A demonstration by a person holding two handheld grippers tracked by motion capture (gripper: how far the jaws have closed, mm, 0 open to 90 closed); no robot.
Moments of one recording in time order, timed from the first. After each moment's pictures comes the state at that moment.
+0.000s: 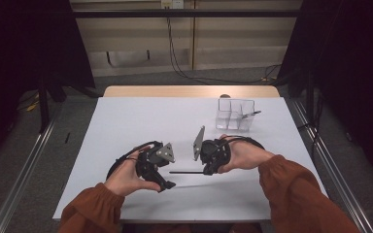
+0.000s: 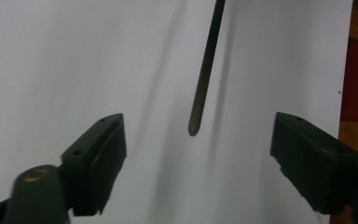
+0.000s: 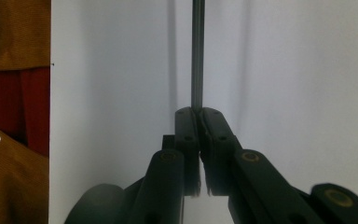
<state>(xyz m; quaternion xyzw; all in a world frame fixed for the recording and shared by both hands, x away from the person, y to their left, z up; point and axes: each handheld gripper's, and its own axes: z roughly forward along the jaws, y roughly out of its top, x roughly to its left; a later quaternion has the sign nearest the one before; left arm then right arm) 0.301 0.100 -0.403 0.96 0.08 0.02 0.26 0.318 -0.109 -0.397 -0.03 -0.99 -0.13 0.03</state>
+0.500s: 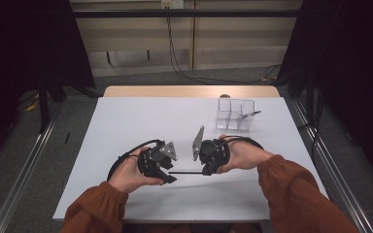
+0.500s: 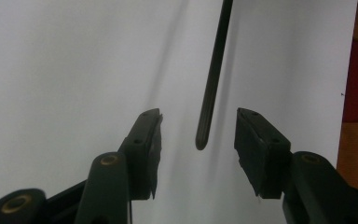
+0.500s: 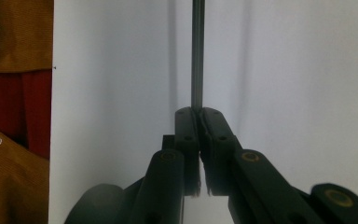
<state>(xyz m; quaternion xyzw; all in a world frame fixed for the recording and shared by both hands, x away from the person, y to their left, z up) 0.308 0.094 -0.405 0.97 0.09 0.00 0.24 0.319 -0.107 -0.398 -0.02 -0.99 -0.14 0.03</state>
